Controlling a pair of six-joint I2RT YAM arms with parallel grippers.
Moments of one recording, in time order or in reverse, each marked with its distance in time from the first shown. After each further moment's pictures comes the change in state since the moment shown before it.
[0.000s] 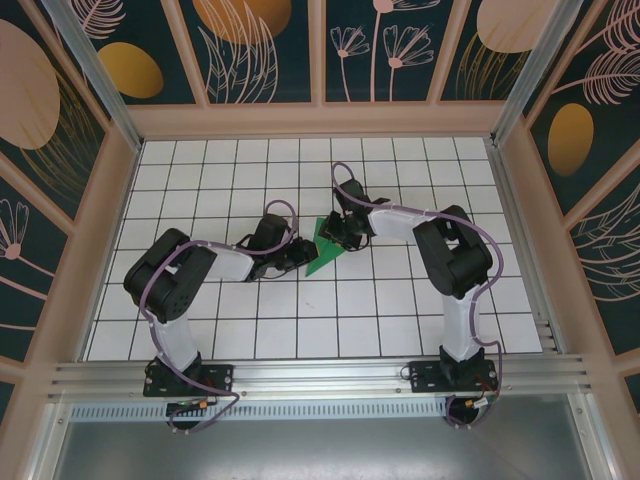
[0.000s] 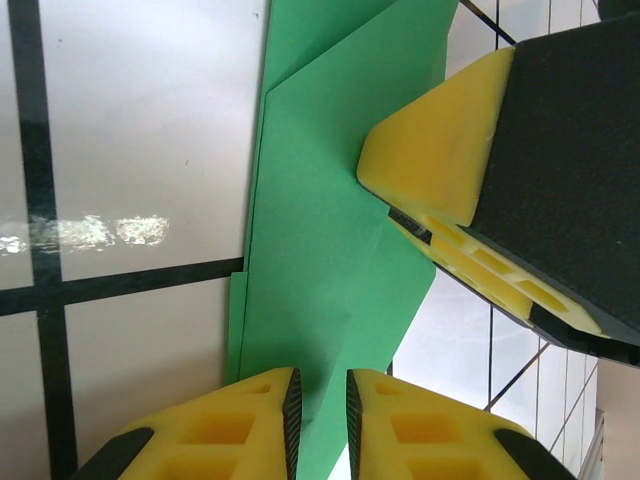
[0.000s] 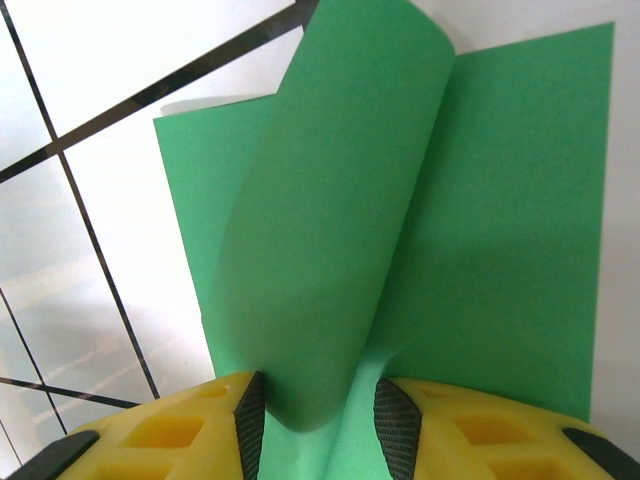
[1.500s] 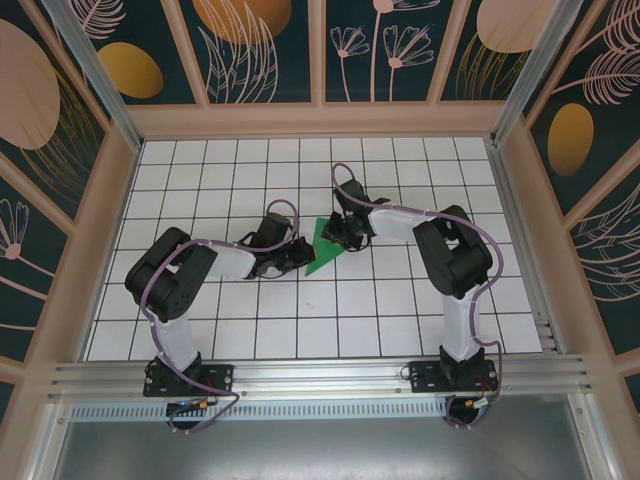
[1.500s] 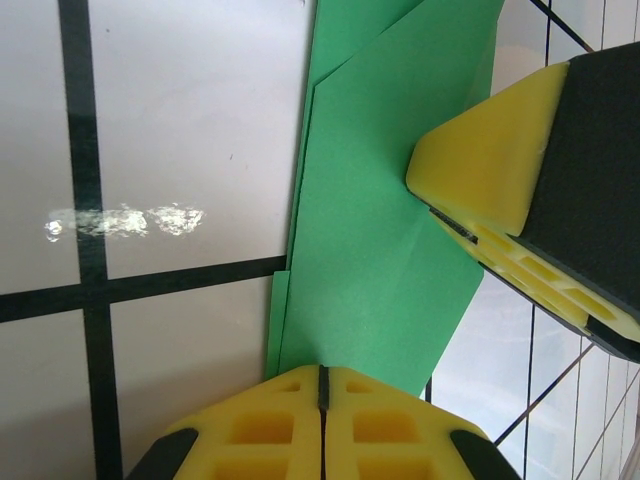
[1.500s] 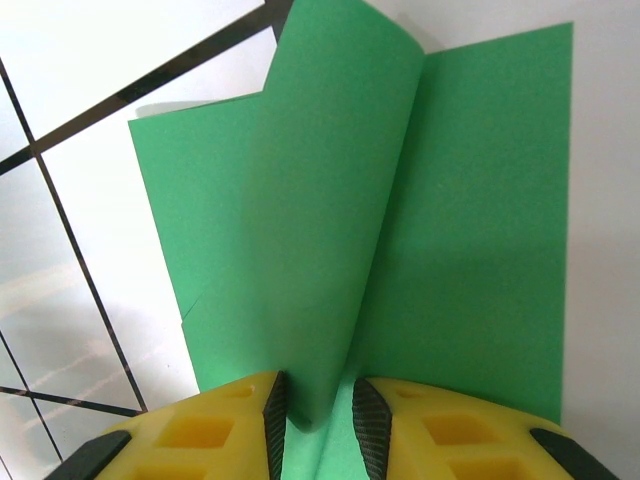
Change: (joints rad) left arm -0.002 0.007 0.035 -0.099 -0.032 0.037; right arm -0.001 0.000 0.000 -0.012 0.011 0.000
